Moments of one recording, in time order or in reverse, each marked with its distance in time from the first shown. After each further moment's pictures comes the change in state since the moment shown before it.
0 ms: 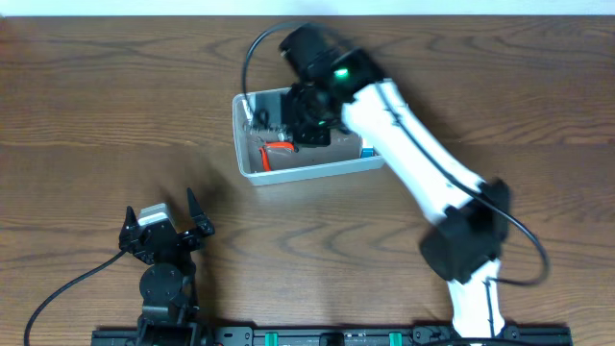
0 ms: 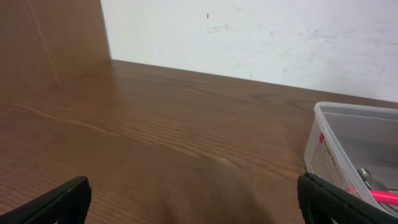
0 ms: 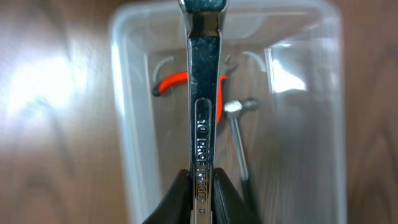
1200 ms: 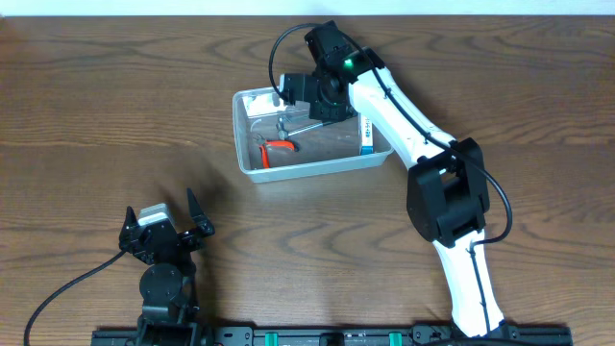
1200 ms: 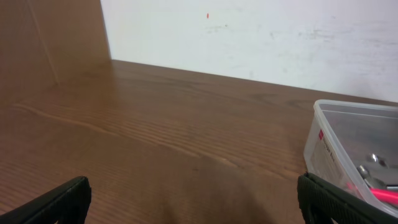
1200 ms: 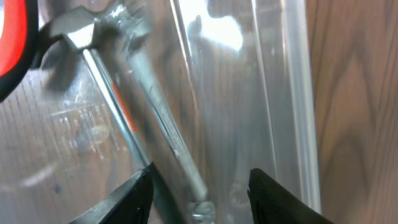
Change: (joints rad) left arm 0.000 0.000 0.000 0.000 0.000 0.000; right arm -0.143 0.199 -0.003 0.275 0.162 0.000
